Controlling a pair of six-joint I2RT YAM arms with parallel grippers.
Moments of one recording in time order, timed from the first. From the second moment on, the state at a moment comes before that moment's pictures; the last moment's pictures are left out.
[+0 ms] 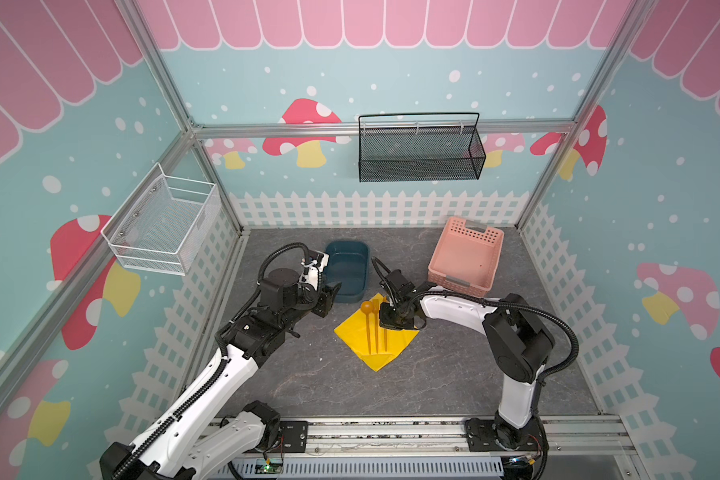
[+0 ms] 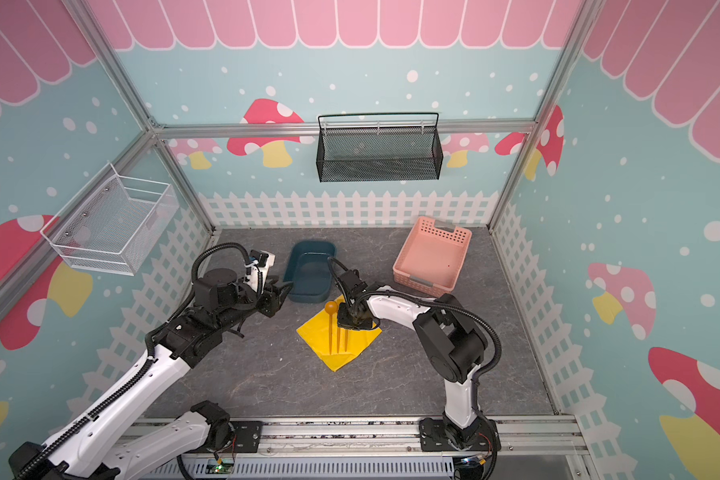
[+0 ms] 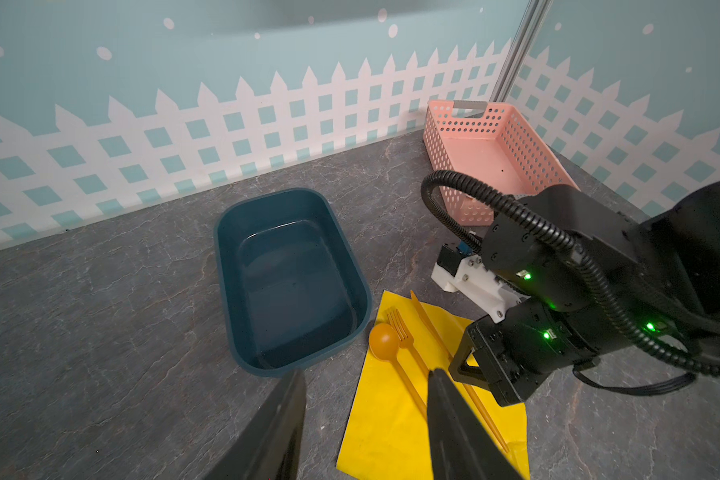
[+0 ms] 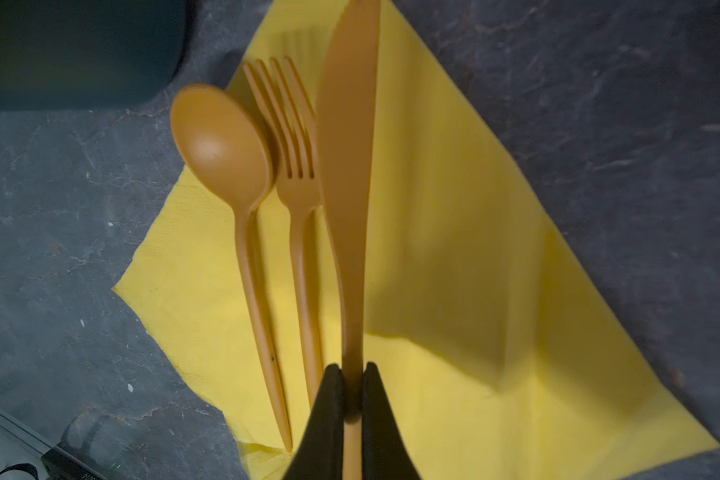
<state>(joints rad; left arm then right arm) -0.45 0.96 0.89 -0.35 0.08 -0.04 0.73 1.89 1.26 -0.57 -0.15 0.78</state>
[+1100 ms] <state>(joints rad) -0.49 0.94 0.88 -0.37 0.03 -0.03 0.74 1.97 1.32 -0.60 -0.14 0.78</state>
